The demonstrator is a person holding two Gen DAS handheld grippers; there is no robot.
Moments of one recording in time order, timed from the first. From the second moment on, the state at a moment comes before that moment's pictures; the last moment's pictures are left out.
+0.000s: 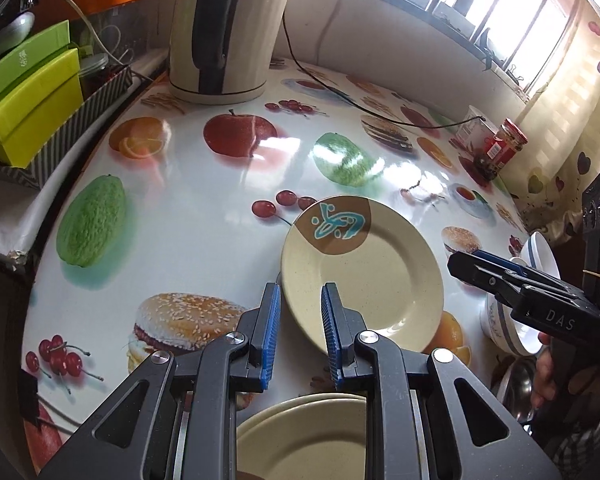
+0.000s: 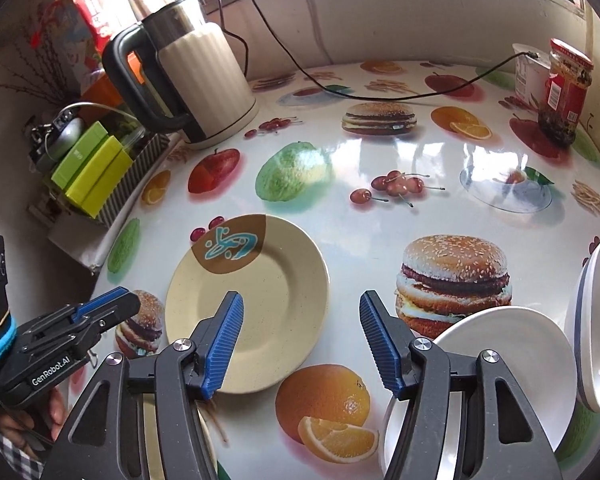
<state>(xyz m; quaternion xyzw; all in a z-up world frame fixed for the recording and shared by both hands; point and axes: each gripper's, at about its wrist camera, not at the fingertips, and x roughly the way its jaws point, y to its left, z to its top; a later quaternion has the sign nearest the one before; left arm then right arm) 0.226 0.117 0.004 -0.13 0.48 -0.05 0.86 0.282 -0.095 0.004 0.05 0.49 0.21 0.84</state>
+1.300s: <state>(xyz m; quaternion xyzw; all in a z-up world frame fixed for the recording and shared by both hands) 0.242 0.126 -0.020 -0.15 0.51 -0.04 0.85 0.290 -0.061 -0.005 0.07 0.50 0.24 0.83</state>
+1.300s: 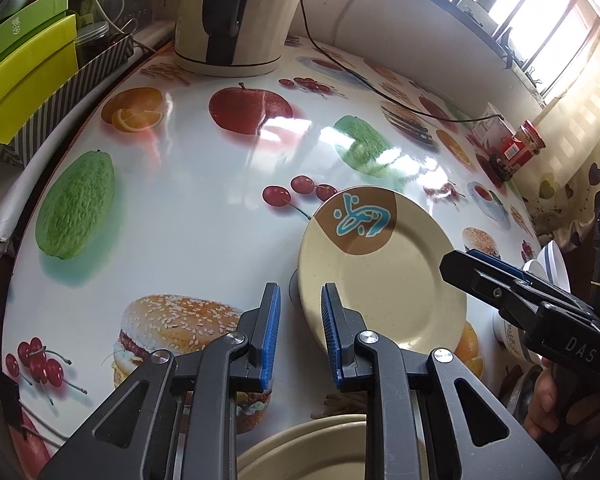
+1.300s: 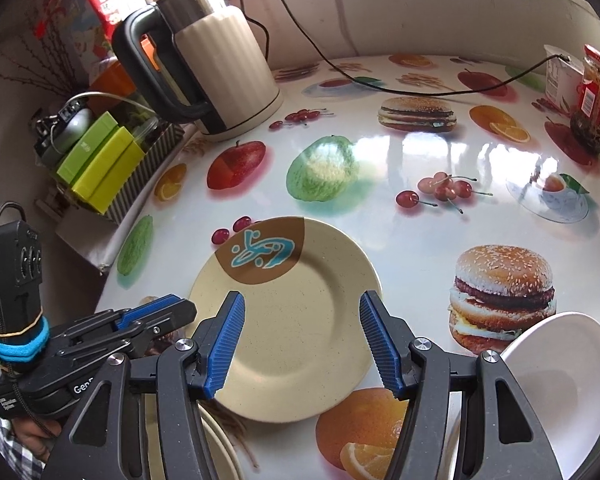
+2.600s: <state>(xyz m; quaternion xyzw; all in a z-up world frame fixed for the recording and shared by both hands) 0.242 0.131 -0.024 -0.16 0.51 -0.05 0.84 0.314 -0.042 -0.013 0.02 0.51 0.15 0.85</state>
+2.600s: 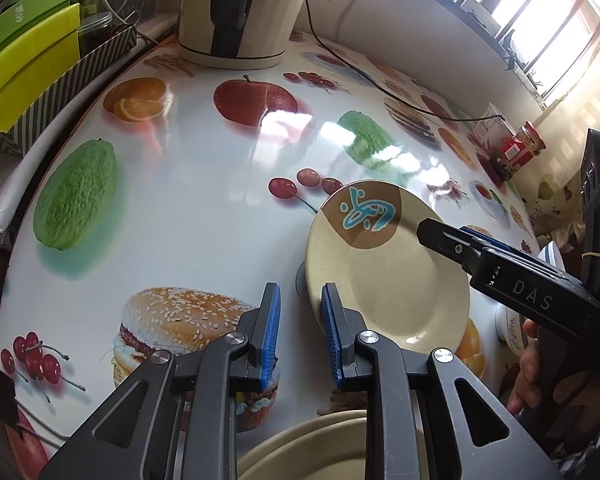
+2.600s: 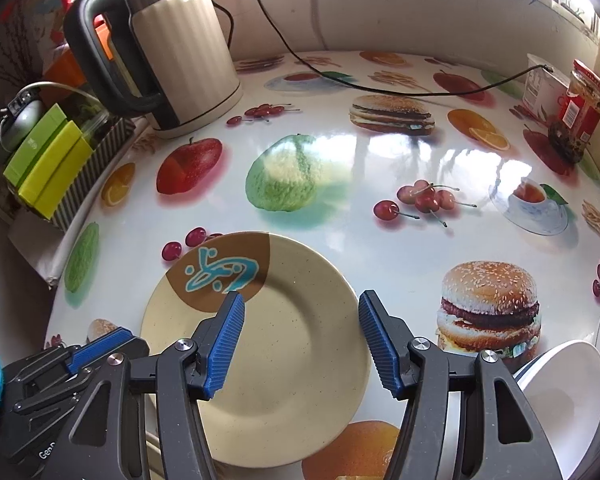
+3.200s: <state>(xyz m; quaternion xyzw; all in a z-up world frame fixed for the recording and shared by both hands) 0.236 0.140 -0.022 -0.17 0.51 -0.03 0.84 0.323 -0.040 -0.020 0.03 0.55 0.14 0.83</state>
